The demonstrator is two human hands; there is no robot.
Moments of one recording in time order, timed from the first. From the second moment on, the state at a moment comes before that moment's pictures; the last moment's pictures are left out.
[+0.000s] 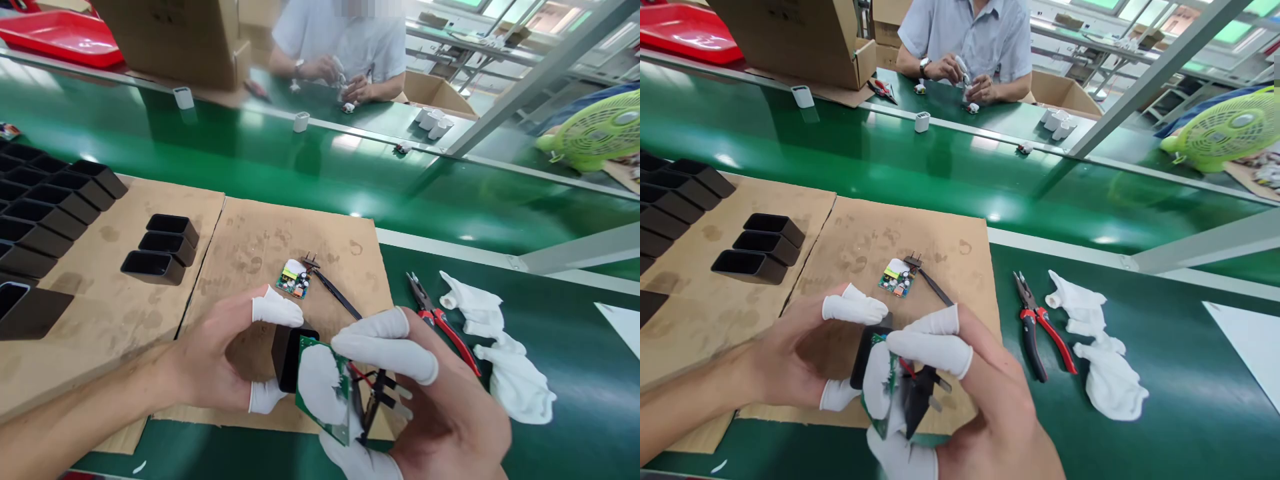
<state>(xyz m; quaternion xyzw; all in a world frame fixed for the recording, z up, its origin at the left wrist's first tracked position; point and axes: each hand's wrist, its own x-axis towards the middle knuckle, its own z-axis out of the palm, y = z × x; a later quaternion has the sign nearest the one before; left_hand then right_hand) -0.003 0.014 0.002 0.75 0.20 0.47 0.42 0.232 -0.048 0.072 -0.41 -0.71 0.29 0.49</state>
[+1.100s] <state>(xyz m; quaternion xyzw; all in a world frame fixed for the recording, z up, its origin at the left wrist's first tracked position) -0.006 0.017 0.002 0.78 0.22 0.45 0.37 0.240 -0.044 0.060 -0.39 -0.77 0.30 0.41</state>
